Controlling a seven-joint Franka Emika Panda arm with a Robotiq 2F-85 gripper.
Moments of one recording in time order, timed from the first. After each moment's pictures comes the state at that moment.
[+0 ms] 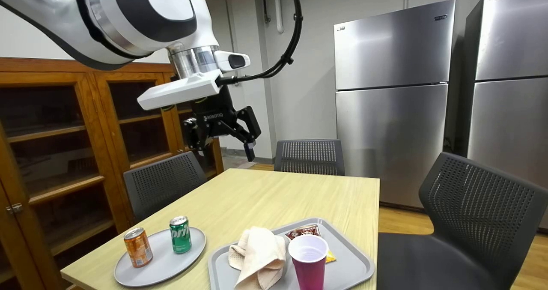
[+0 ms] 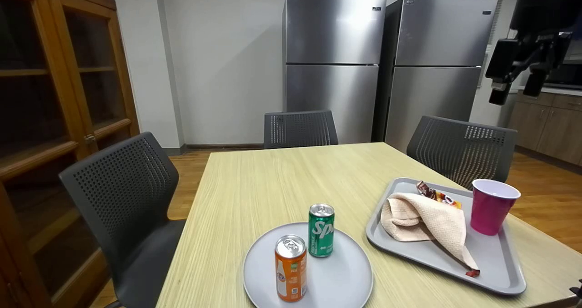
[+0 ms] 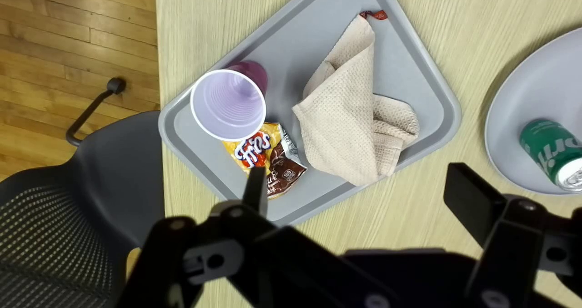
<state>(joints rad) -0.10 -0.60 -0.13 -2.70 -0.22 2.25 -0.18</state>
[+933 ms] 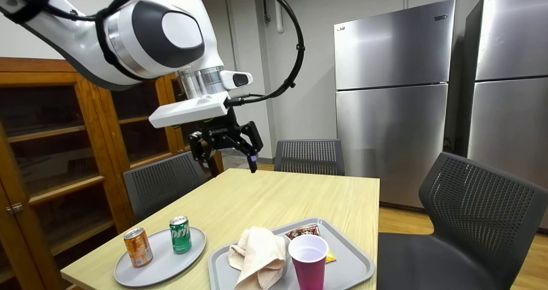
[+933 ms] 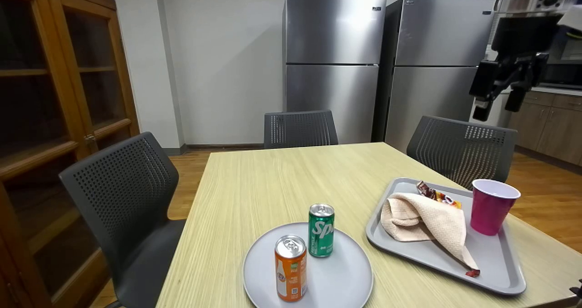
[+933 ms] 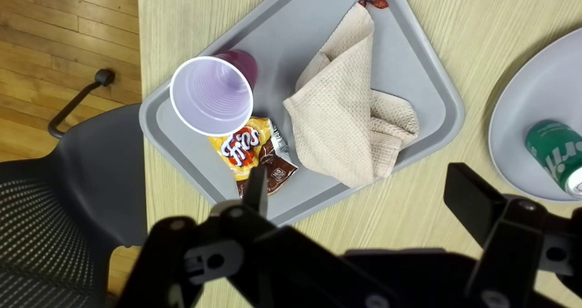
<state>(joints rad) -0.09 -0.49 -0.13 -2.72 -0.22 2.37 -0.18</state>
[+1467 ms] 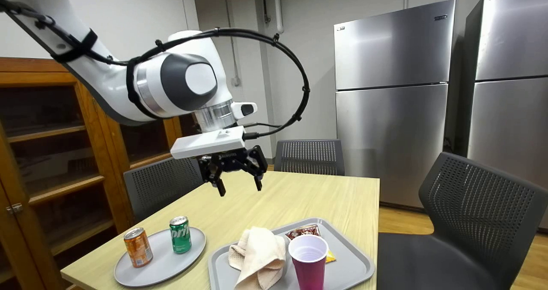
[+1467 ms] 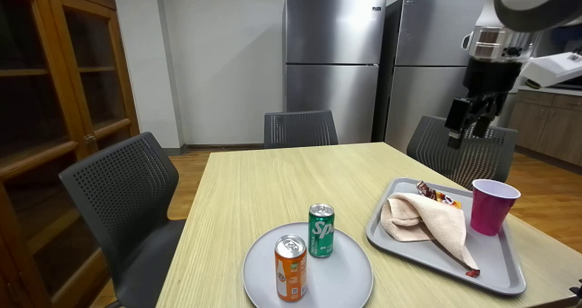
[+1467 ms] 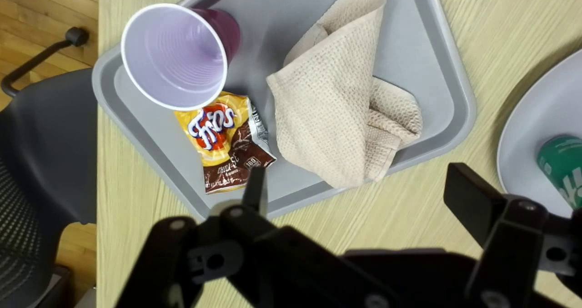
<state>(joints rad) -0.07 -0.27 -0.13 -2.72 -0.22 2.62 -0.27</state>
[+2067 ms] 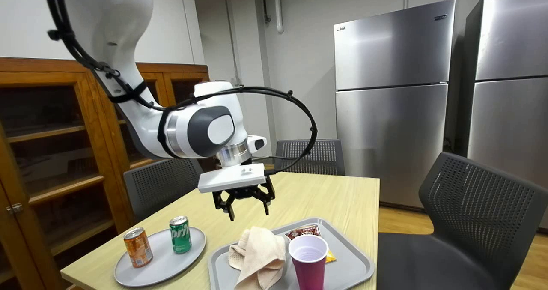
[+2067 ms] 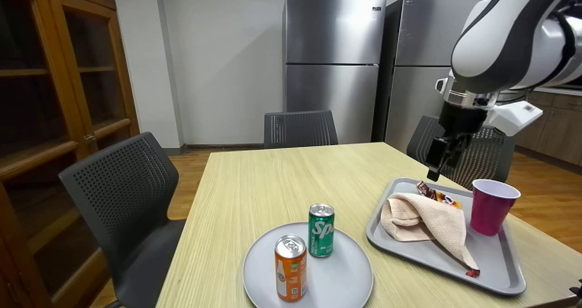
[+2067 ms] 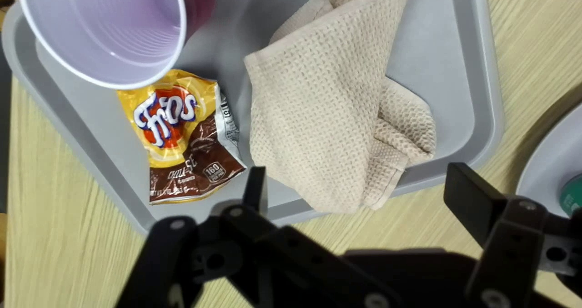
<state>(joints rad) -0.06 0.06 -0.13 -2.64 -0.08 2.86 -0.48</state>
